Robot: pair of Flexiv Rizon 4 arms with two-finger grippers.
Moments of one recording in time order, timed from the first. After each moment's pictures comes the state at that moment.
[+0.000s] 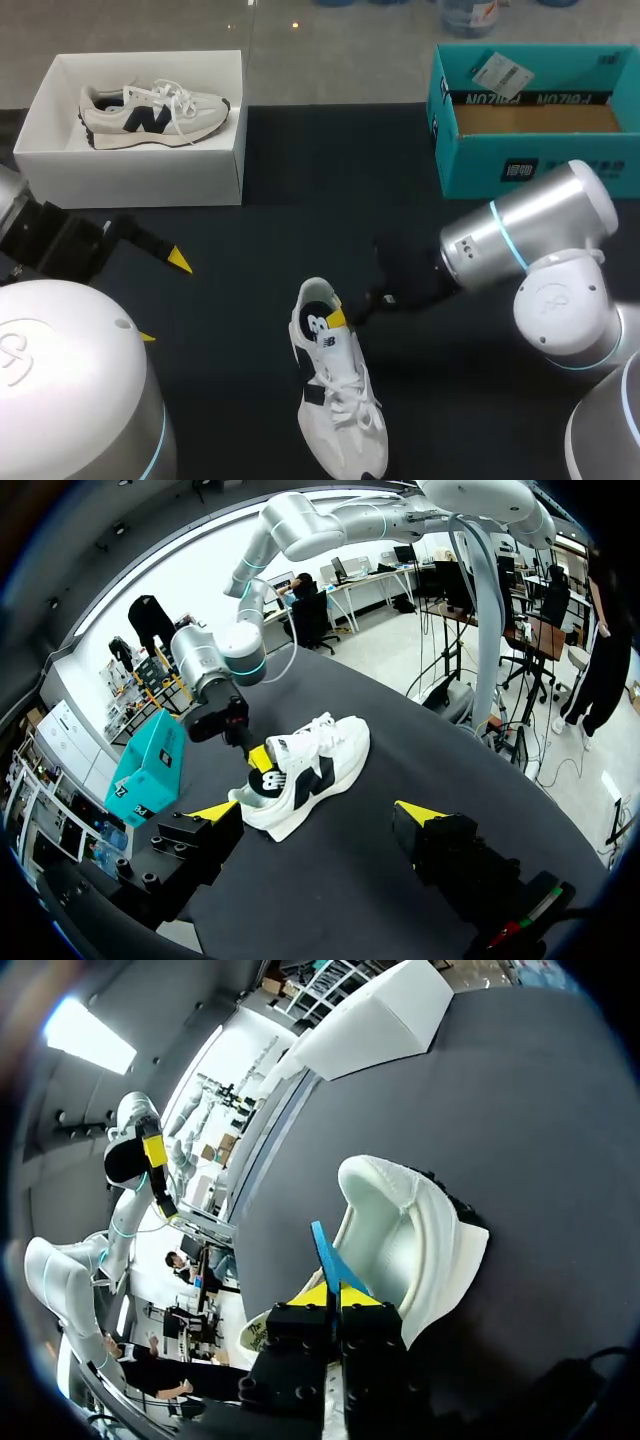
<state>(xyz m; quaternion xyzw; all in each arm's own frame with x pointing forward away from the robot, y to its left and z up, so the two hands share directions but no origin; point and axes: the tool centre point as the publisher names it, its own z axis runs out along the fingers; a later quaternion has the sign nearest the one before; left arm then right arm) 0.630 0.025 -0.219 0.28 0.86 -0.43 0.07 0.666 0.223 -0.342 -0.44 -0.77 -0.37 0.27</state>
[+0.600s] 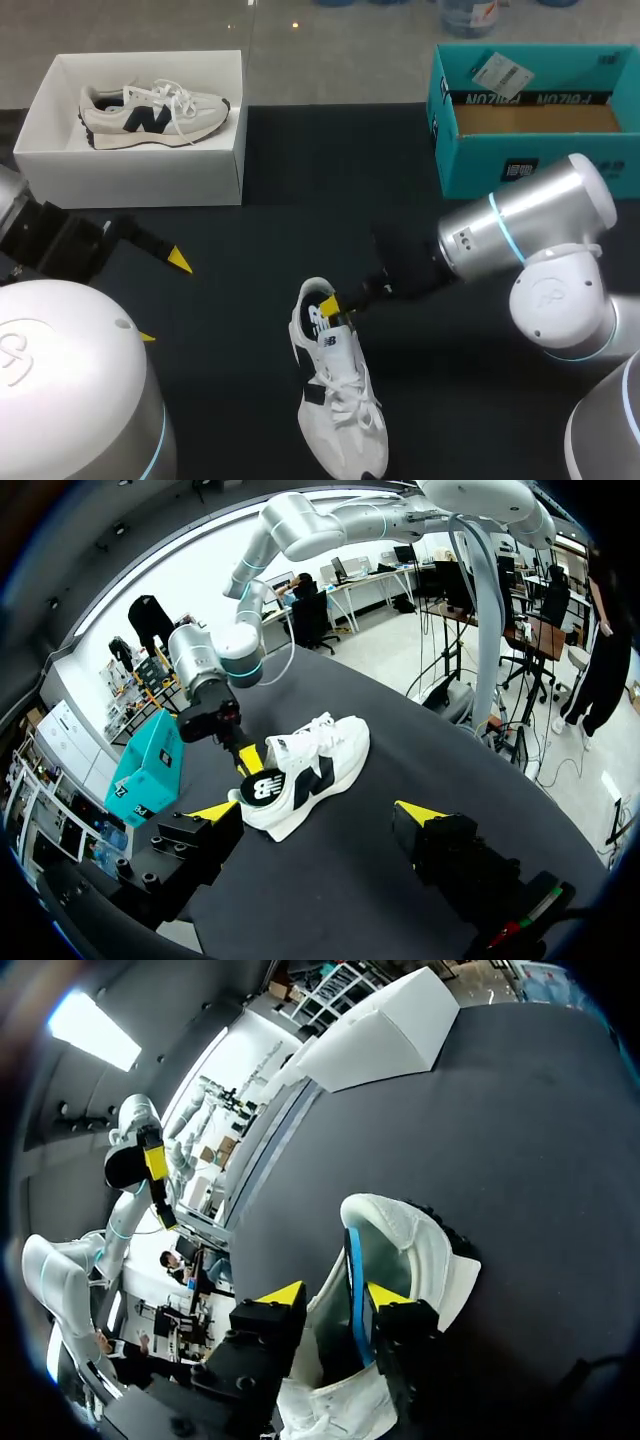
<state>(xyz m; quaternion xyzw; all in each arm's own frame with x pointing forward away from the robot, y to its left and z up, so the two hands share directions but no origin) 0.630 0.025 -0.219 0.28 0.86 -0.43 0.07 0.687 0.227 -0.332 -0.43 -0.78 -0.39 0.24</state>
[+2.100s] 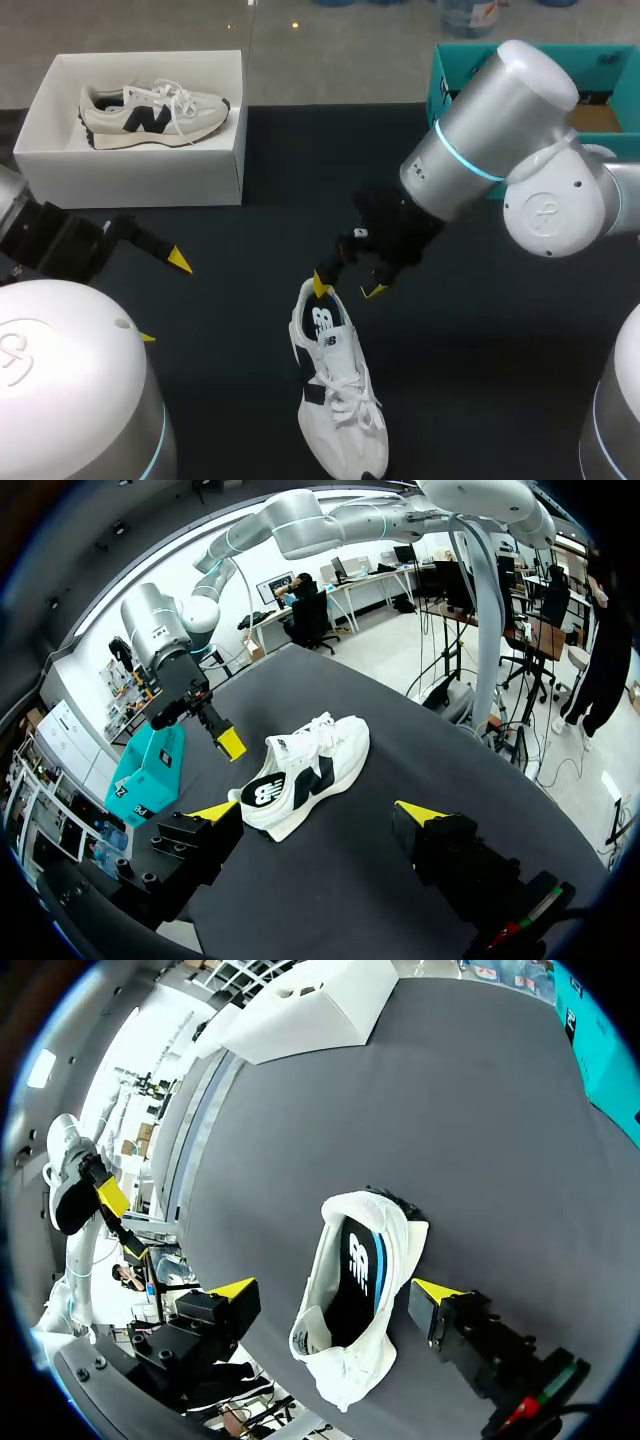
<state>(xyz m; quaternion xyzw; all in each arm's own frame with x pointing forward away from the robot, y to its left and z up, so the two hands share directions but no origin) 0.630 0.025 -0.219 0.28 0.86 -0.43 0.07 0.692 0.208 -0.292 -0.53 -0.80 -0.20 0.19</state>
